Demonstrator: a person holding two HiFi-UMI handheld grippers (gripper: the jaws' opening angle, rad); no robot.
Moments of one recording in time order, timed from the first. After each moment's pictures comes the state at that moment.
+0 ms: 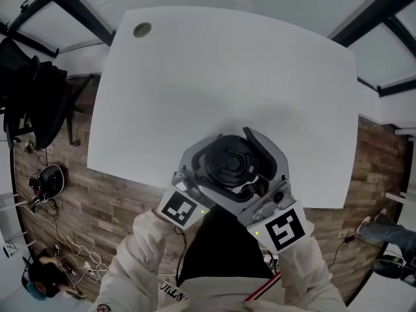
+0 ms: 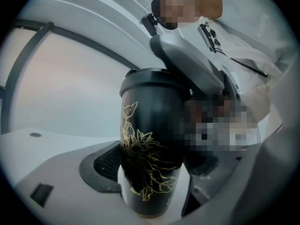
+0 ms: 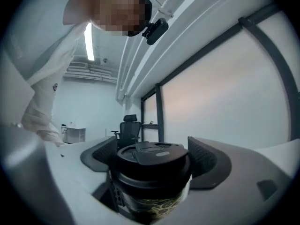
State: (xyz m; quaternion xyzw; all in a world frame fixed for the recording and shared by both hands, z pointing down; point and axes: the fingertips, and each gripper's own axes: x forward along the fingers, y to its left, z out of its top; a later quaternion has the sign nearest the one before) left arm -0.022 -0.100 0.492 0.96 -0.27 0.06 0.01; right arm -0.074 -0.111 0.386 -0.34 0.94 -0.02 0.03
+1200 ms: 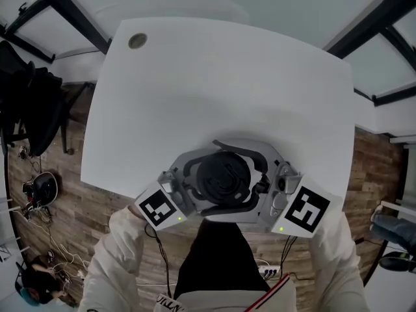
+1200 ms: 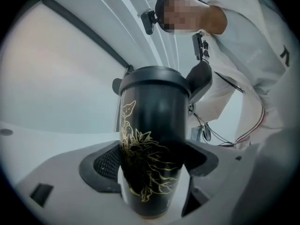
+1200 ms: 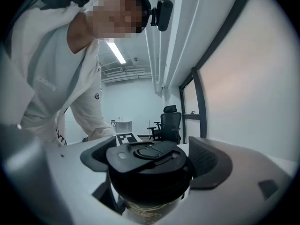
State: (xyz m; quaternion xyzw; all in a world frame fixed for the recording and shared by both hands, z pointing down) left arm -0.023 -0.102 0.488 0.99 -0.12 0.05 0.02; right arm -0.094 -0.102 0.392 -0.04 1.00 -0.02 -0.04
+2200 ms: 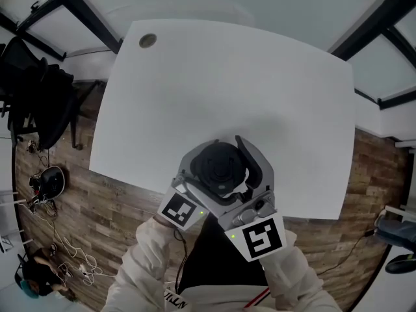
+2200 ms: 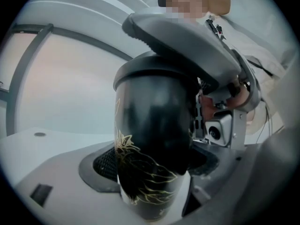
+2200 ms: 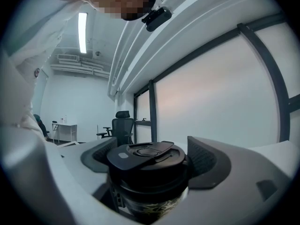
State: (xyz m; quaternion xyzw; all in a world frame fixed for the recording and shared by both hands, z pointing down) left arm -0.016 -0.114 0.482 0.95 -0.31 0.04 0.03; right arm -0.077 -0.115 0.388 -0.38 0.92 -0.03 0.00
